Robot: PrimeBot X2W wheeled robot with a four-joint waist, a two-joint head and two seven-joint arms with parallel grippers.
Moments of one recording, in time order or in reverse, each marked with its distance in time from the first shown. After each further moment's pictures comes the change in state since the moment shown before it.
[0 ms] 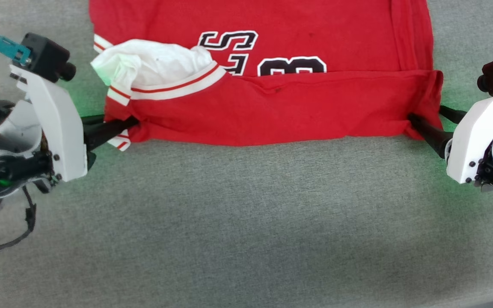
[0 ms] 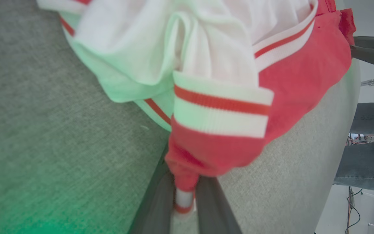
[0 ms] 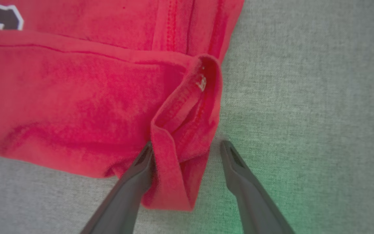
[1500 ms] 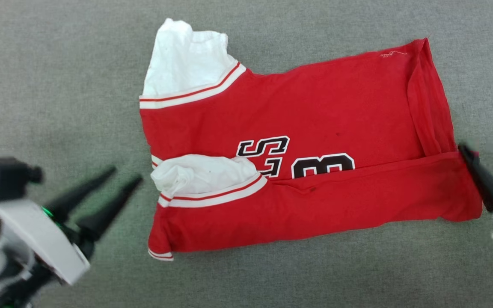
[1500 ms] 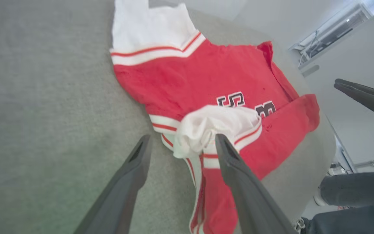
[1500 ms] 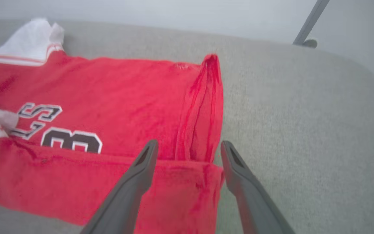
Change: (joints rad) left arm 0.477 0.202 0.082 -0.390 -0.005 0.106 -0.656; right arm 0.439 -0.054 -0.222 -0.490 -0.077 0.000 -0.193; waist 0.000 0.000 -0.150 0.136
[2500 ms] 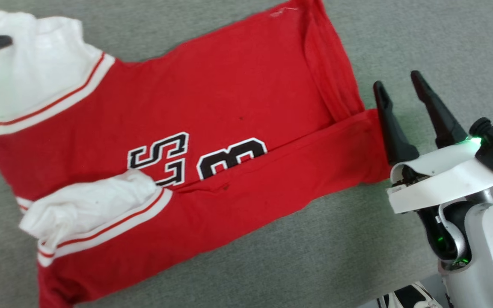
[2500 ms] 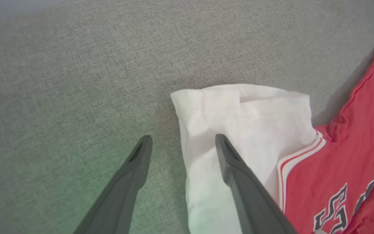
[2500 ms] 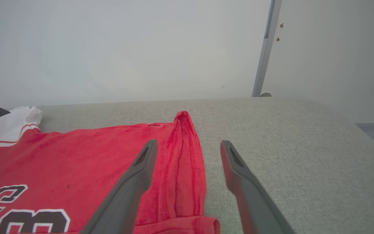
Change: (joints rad) left arm -0.789 -0.140 -0.013 0.725 0.070 -0.060 0.929; right arm -0.246 0.288 0.224 0.311 -0.131 0.000 -0.629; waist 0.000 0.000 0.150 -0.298
